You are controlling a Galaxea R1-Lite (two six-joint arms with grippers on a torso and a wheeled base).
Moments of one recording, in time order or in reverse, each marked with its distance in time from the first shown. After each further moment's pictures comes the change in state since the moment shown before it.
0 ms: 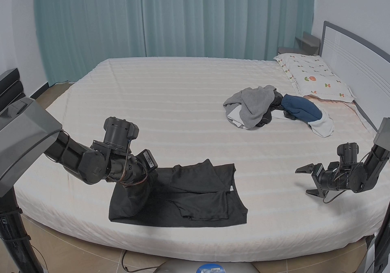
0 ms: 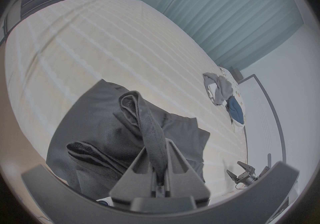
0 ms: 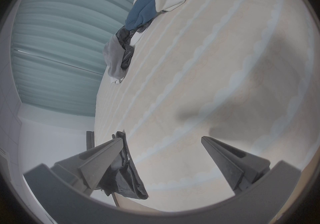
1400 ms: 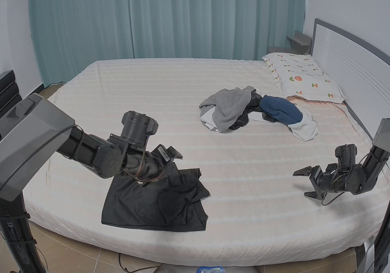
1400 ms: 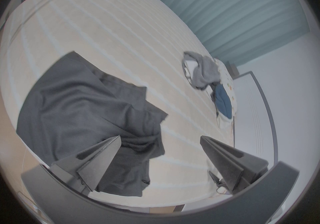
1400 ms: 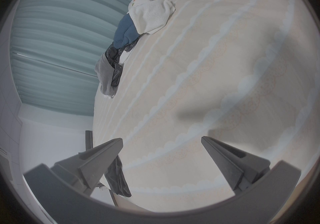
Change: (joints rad) left arm -0.036 0.022 -0.094 0.090 -0.028 -0.198; right arm 0.033 0.000 0.017 0.000 -0.007 -0.009
